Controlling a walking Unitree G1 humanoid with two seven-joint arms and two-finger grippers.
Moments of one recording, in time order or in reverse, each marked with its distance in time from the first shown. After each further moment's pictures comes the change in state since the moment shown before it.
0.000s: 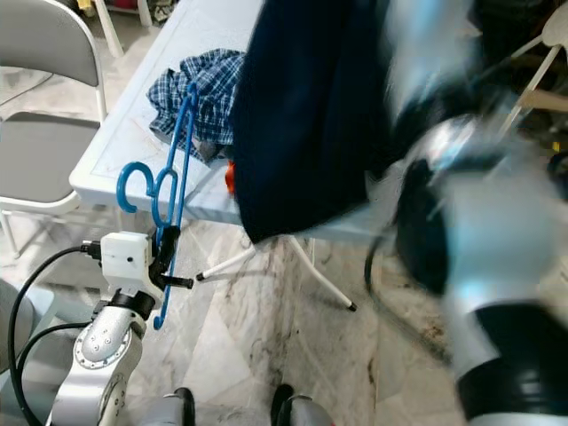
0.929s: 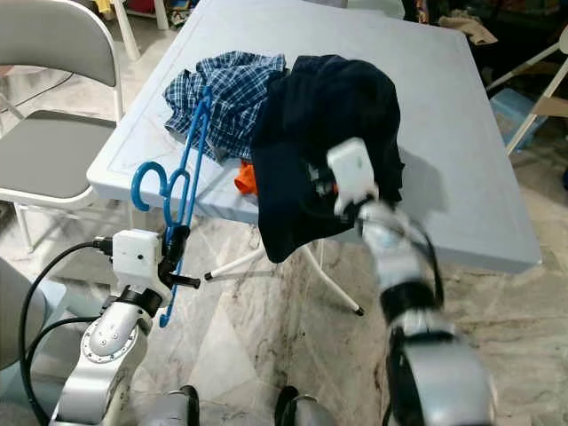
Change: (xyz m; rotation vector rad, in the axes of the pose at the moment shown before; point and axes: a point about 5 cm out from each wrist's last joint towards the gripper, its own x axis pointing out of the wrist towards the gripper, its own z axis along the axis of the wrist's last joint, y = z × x) left arm 0.007 -0.007 -0.002 0.012 0.003 -0.066; right arm -0.126 0.049 -0.148 0.064 0.262 0.087
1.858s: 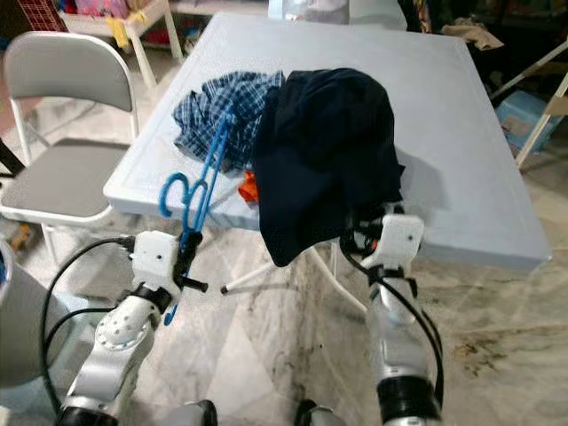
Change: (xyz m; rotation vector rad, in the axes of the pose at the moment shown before) left arm 0.020 0.001 -0.026 0.080 0.062 -0.078; right arm -0.079 0.015 -0.047 0.292 0.075 -0.453
